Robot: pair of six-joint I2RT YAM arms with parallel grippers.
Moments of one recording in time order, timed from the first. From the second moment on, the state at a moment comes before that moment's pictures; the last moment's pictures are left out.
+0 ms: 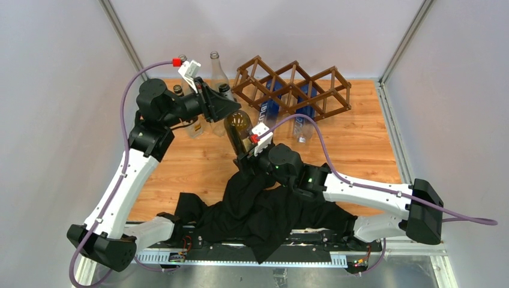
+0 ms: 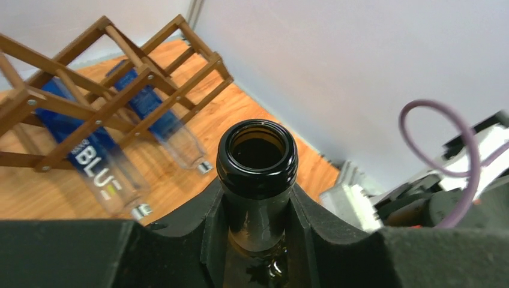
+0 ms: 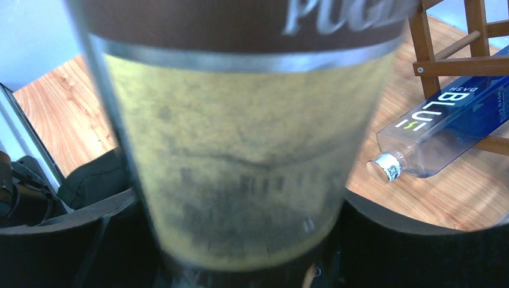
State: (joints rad) left arm -0.33 1.10 1.25 -0.11 0.71 -0.49; right arm 1.17 1.26 0.92 0.15 0.34 0.11
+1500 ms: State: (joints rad) left arm 0.37 1.51 1.12 0.16 0.53 0.11; right arm 1.06 0.88 0.90 -0.43 0.44 0.49
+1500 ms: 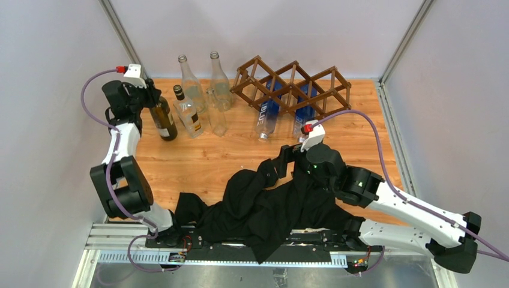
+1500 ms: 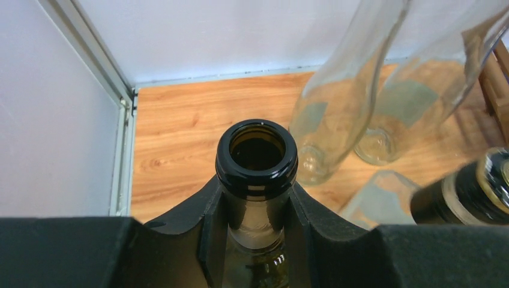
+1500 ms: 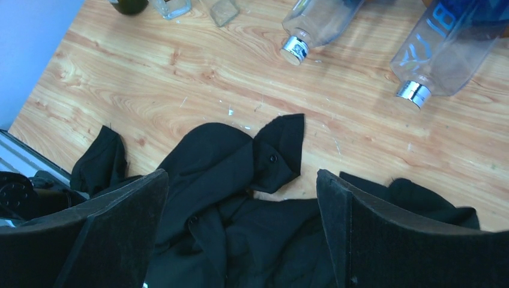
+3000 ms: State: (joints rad) left arm 0.38 1.57 1.47 -0.05 0.53 0.20; right arm 0.59 1.83 1.34 -0.19 0.17 0.53
